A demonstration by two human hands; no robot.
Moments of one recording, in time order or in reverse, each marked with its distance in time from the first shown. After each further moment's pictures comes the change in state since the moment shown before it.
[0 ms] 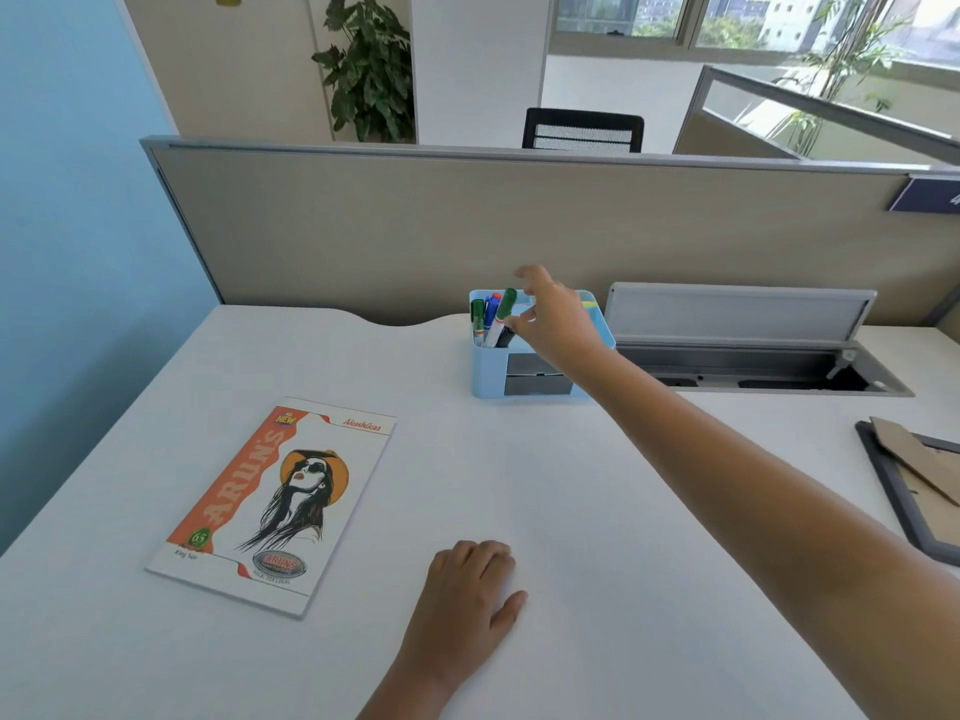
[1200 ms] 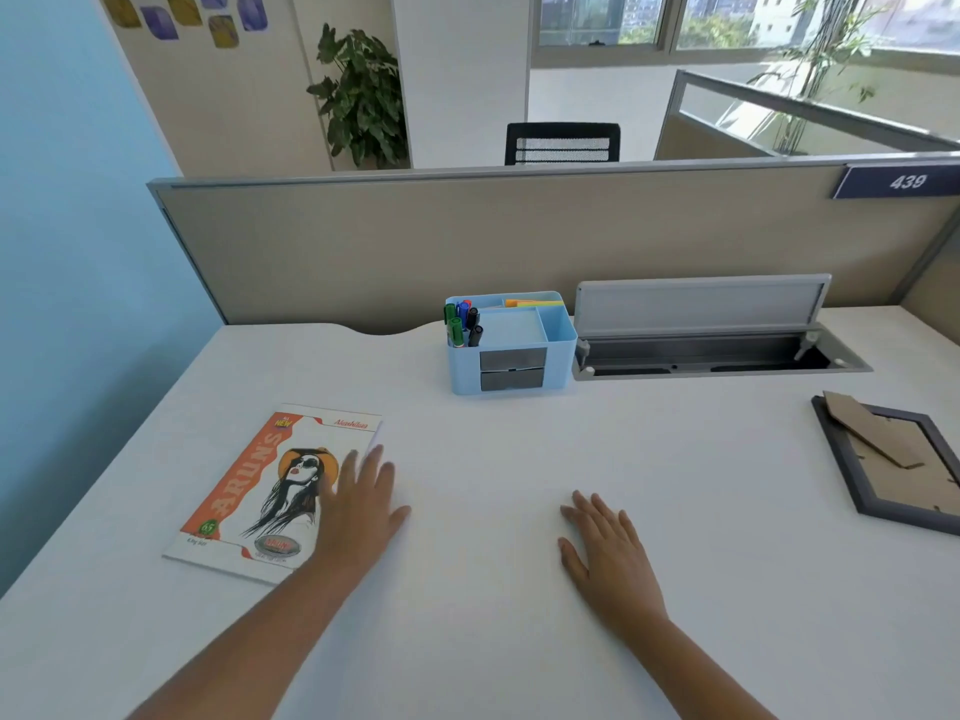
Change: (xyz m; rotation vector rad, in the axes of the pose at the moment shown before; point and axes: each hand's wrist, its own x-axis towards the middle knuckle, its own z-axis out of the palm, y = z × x) left_hand 0.030 -0.065 -0.059 0.409 -0.276 -0.363; right_hand -0.250 0.128 0.045 -0.323 -0.202 0.137
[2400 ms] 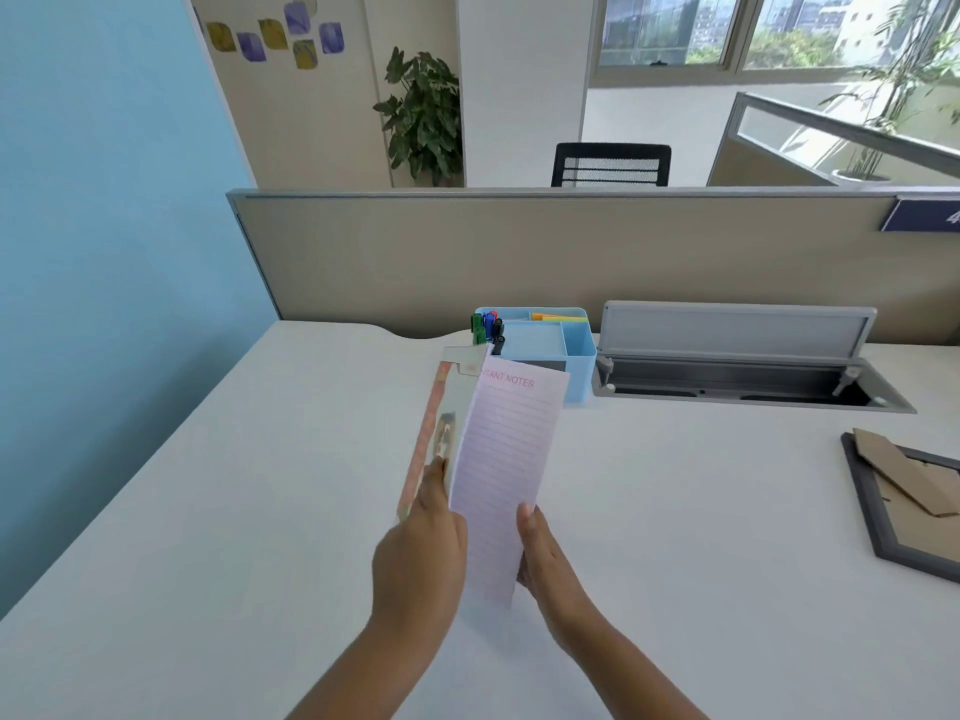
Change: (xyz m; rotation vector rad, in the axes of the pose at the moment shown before) left_hand -0.083 0.123 -0.122 -0.181 0.114 -0.288; right_hand -0.023 -0.084 -0.055 1.331 -0.388 0.015
